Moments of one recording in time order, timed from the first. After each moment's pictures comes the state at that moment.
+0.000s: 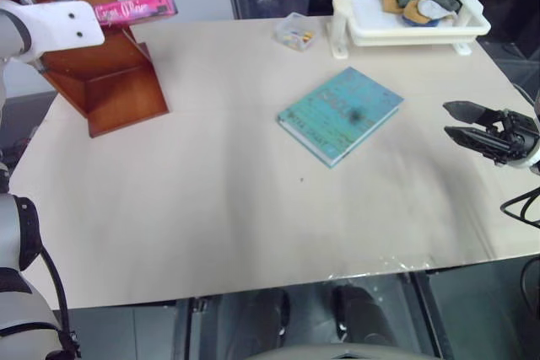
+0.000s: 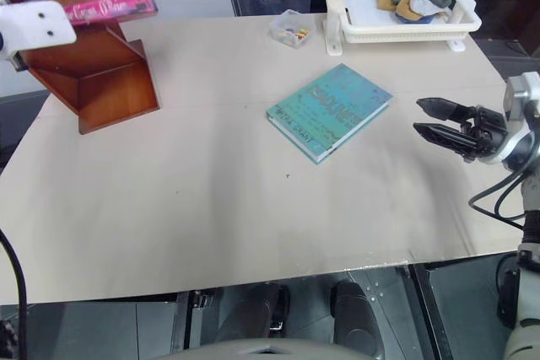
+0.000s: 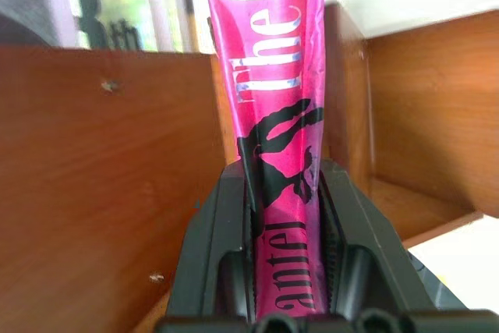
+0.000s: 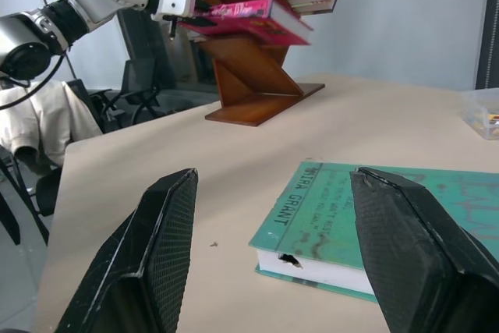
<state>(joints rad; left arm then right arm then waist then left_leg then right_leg) -1.17 1.18 -0.24 0.83 0.58 -0.16 -0.73 -0.55 -0.78 -0.31 0.39 0.72 0.37 1.53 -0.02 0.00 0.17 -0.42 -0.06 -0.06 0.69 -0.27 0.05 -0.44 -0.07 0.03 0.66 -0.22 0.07</state>
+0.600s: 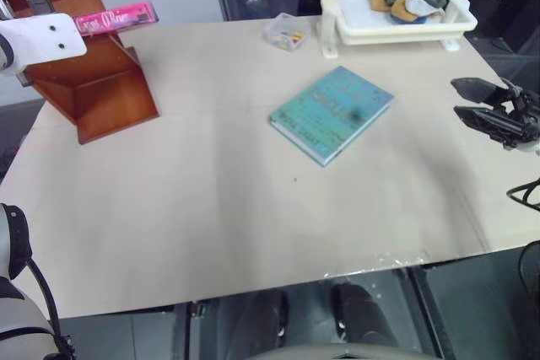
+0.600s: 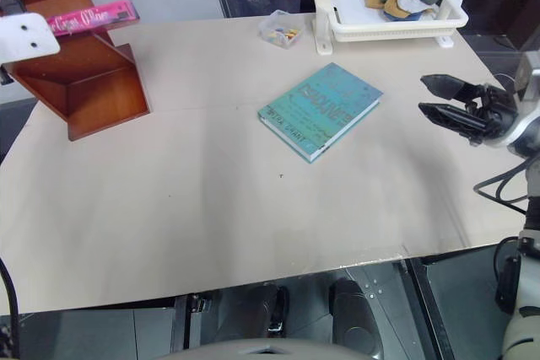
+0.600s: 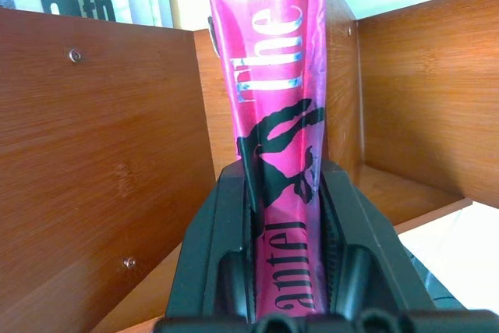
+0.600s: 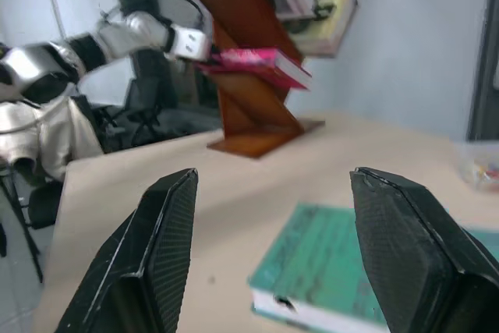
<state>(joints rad) -1.15 1.21 -0.23 0.89 0.57 -0.18 -0.69 -0.65 -0.79 -0.33 0.34 0.79 0.44 1.54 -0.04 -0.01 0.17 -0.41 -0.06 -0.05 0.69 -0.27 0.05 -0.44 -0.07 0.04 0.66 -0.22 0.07</state>
